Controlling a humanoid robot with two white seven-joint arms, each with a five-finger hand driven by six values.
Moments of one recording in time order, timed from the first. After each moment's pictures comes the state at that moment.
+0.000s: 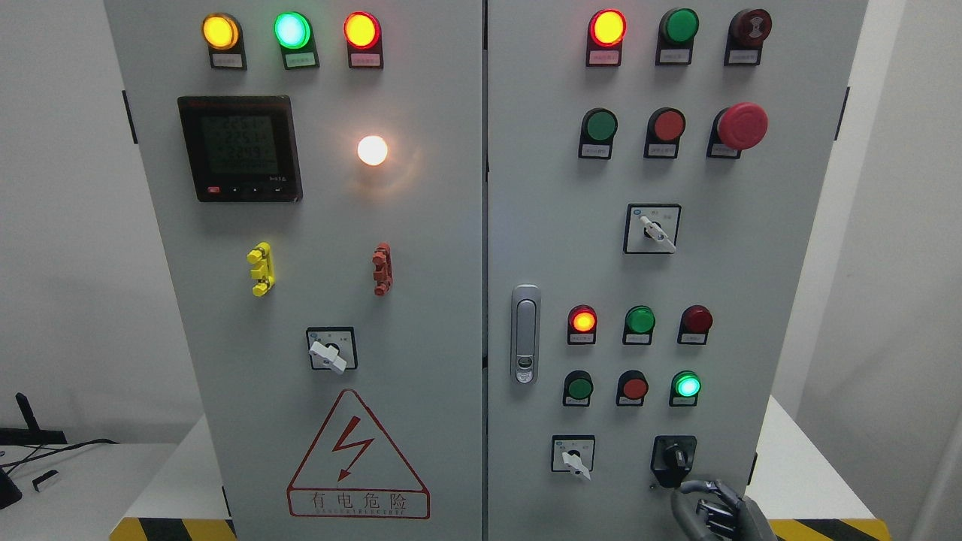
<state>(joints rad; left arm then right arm) -0.04 -0.09 0.08 0.06 0.00 -0.16 0.06 -0.16 -0.11 -0.02 -1.70 -0.20 0.29 -0.03</state>
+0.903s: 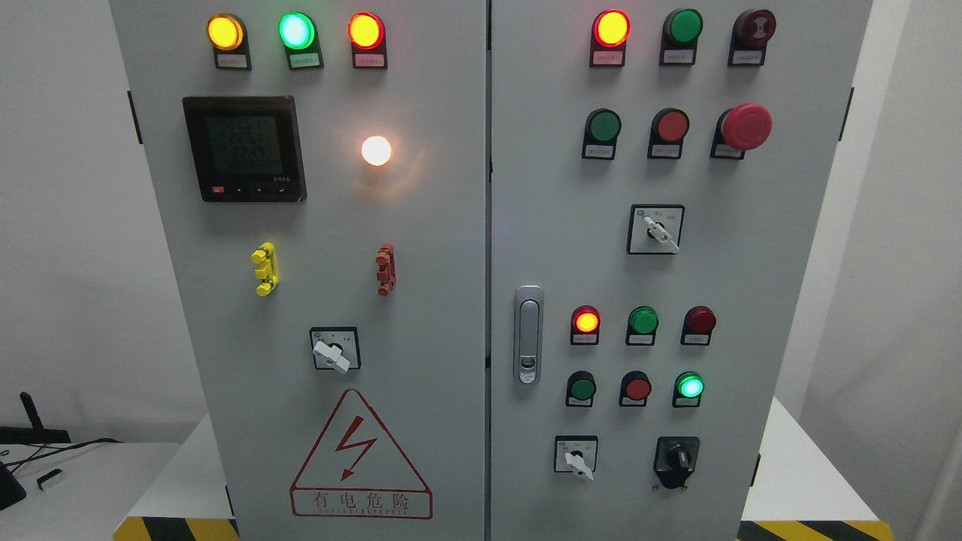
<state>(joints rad) -0.04 -0.09 0.08 0.06 0.00 -0.16 0.06 0.24 -0.13 -0.13 -1.72 -0.22 -0.01 0.04</state>
